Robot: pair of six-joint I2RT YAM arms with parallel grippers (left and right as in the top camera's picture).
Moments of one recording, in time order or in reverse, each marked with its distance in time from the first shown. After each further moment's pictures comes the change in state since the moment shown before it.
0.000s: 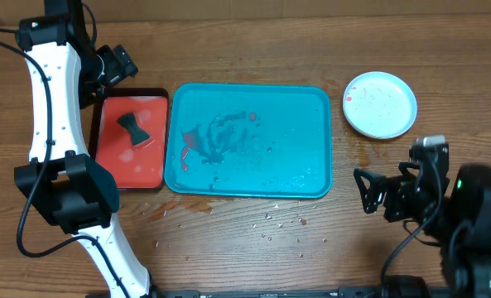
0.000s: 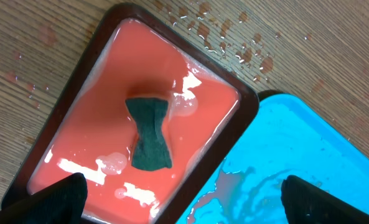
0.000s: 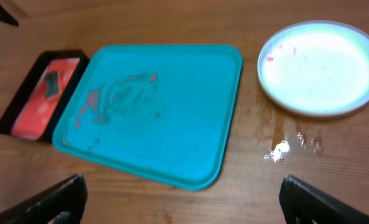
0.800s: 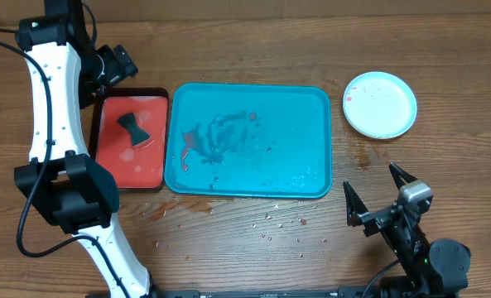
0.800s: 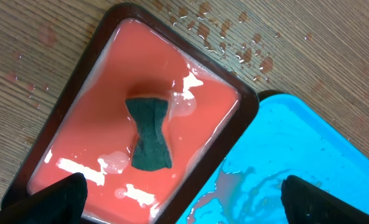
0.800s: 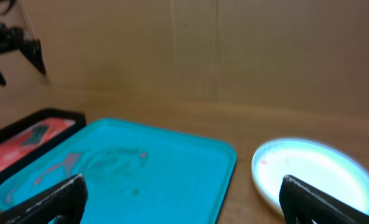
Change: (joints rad) left arm 0.000 0.000 0.000 0.000 0.000 0.000; right arm 0.105 -0.643 -0.689 0.687 0.095 0.000
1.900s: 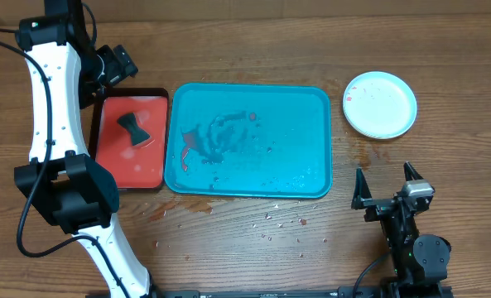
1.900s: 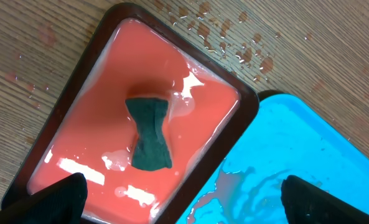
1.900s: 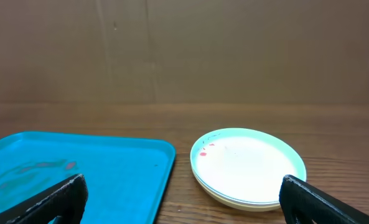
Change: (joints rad) left arm 0.000 0.000 0.000 0.000 0.000 0.000; right arm 0.000 -0.019 -0.218 0.209 0.262 0.000
